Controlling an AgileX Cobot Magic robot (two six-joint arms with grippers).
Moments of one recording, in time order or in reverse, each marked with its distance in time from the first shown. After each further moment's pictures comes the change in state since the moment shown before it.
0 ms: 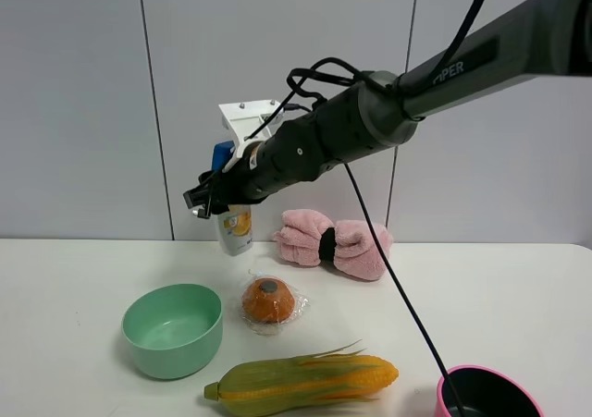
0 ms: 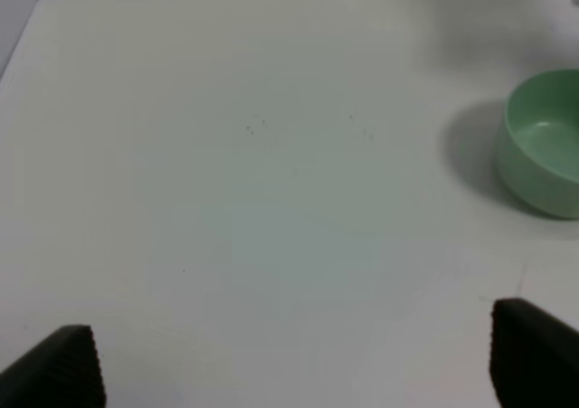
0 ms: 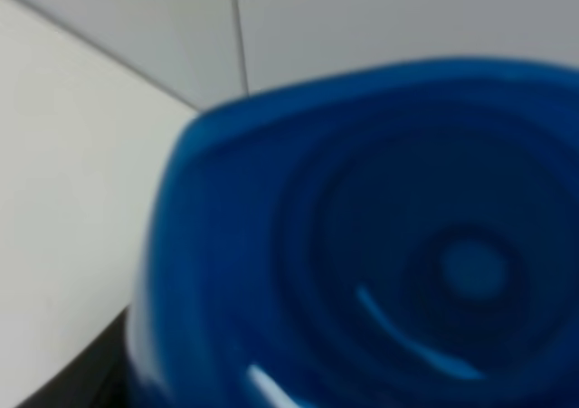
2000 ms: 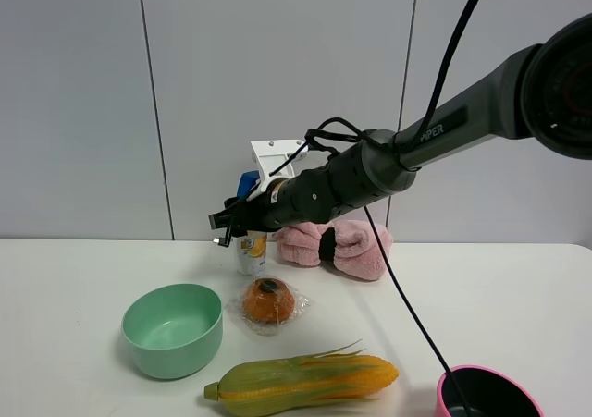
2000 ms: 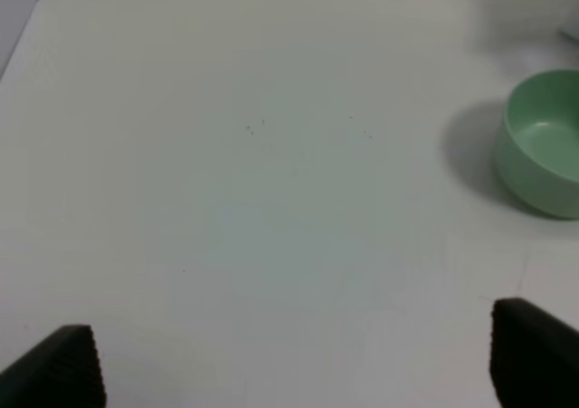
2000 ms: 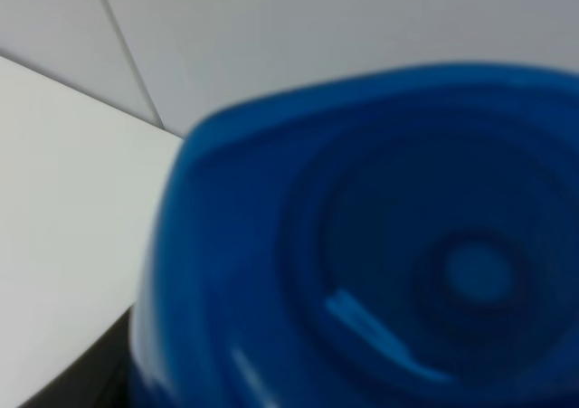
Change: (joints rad) left arm 0.000 0.000 0.000 0.000 0.000 0.000; right arm -0.069 0.118 0.000 0.124 -0.158 -0.007
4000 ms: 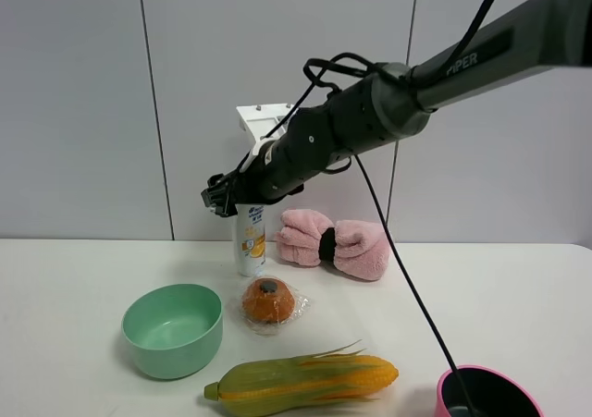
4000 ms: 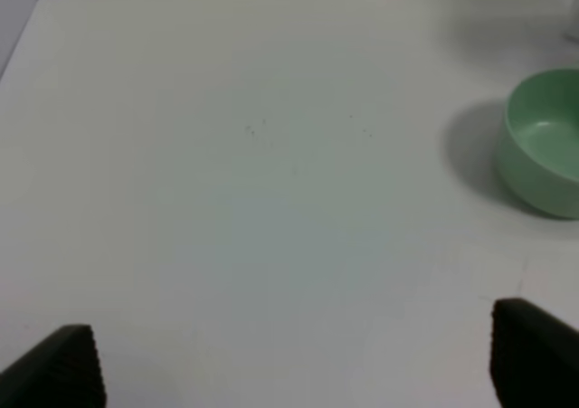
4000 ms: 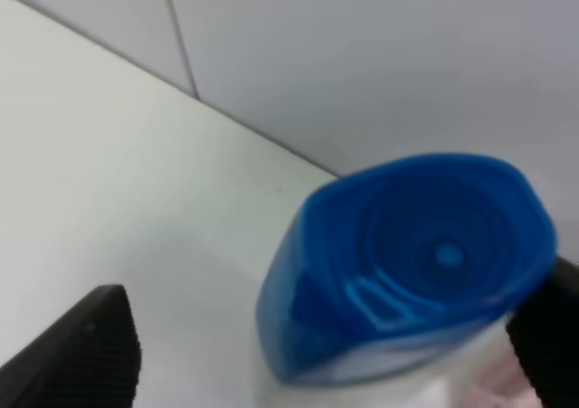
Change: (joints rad) left arm 0.000 0.000 0.000 0.000 0.000 0.000; right arm 0.038 -0.152 -0.002 -0.053 0.291 -0.034
